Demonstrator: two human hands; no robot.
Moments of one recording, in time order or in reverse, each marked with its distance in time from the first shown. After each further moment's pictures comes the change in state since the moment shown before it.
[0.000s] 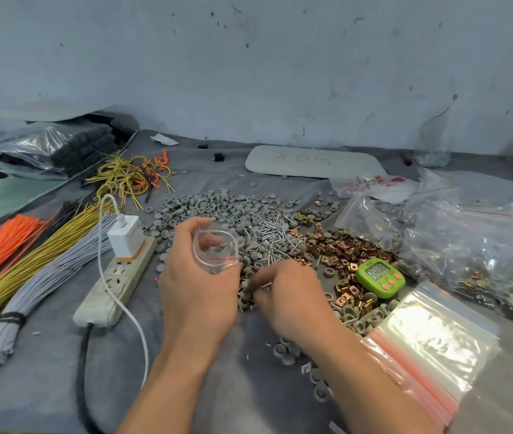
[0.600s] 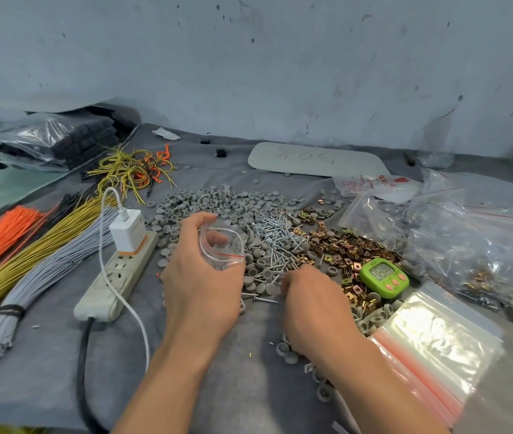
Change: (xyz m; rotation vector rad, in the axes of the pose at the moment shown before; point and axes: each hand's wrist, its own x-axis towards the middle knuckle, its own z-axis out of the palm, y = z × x) left_hand 0.002 0.002 -0.001 0.034 -0.031 -0.030; right_hand -0.016 -0.001 -0.011 -0.434 -0.024 0.085
